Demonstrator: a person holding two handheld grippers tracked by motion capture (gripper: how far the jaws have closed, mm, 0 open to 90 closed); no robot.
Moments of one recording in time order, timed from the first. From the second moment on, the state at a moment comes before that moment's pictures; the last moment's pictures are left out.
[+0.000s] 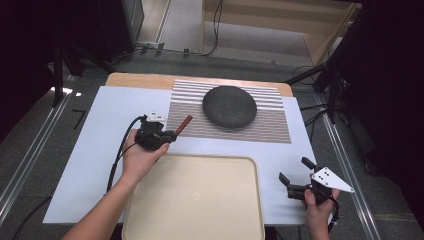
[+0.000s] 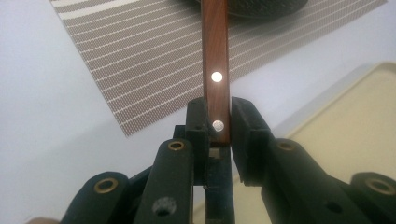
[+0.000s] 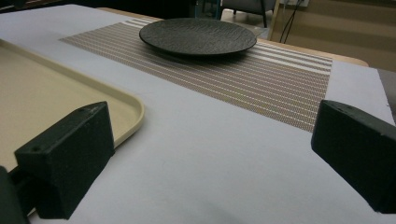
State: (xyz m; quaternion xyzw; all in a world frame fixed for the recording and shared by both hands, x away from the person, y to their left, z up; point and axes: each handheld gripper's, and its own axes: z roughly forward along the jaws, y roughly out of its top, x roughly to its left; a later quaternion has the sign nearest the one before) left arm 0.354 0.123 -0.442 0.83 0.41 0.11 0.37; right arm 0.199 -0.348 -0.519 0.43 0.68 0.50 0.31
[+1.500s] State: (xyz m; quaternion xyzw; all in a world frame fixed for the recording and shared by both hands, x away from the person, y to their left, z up) left arm 0.266 0.149 -0.456 0.82 0.41 0.10 0.40; right arm 0.199 -0.348 -0.519 0.44 0.69 0.49 0.31
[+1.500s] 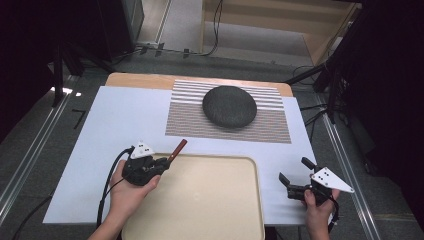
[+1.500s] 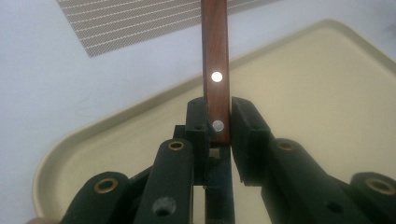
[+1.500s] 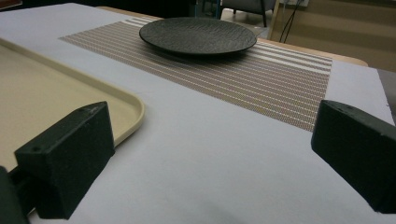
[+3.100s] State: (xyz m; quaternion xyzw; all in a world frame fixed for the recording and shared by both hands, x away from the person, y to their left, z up) left arm 0.227 0.189 -0.488 0.80 0.46 0.09 0.37; right arm 0.199 -0.347 -0.519 0.44 0.69 0.49 0.31
